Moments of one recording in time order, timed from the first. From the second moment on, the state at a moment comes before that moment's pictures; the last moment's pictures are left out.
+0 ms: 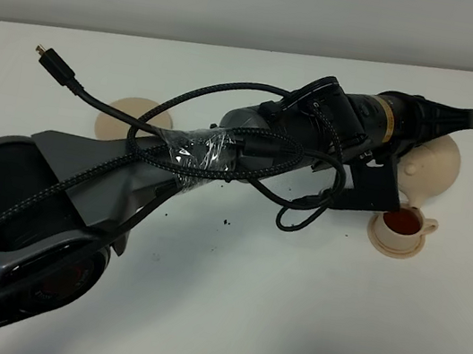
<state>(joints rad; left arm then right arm) -0.83 2.36 -1.91 0.41 0.14 2.05 0.12 -0.01 -0.49 0.15 1.07 -0.18</state>
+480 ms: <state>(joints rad) -0.83 2.34 -1.91 0.39 0.24 1.82 0.12 -0.01 -0.49 0.15 1.07 -0.18</state>
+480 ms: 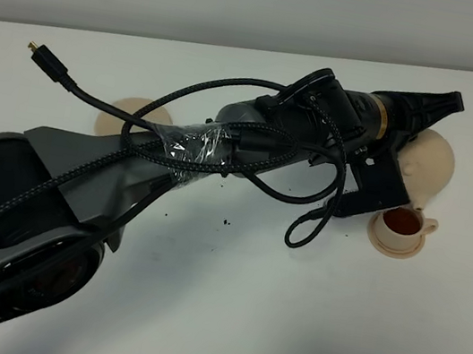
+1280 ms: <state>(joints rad) -0.80 2.22 -1.91 0.38 0.85 0.94 0.12 -0.01 -0.49 0.15 1.07 -0.18</state>
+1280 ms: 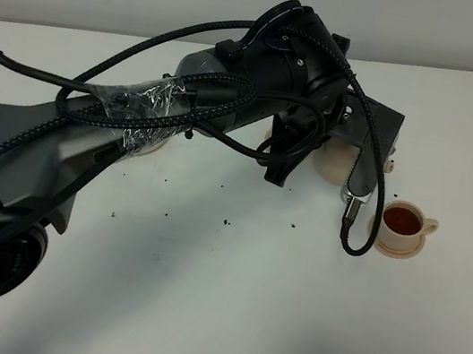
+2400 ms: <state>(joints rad) -0.60 2.19 -1.92 0.27 1.17 0.16 0.12 -0.01 -0.49 0.15 1.07 -0.18</state>
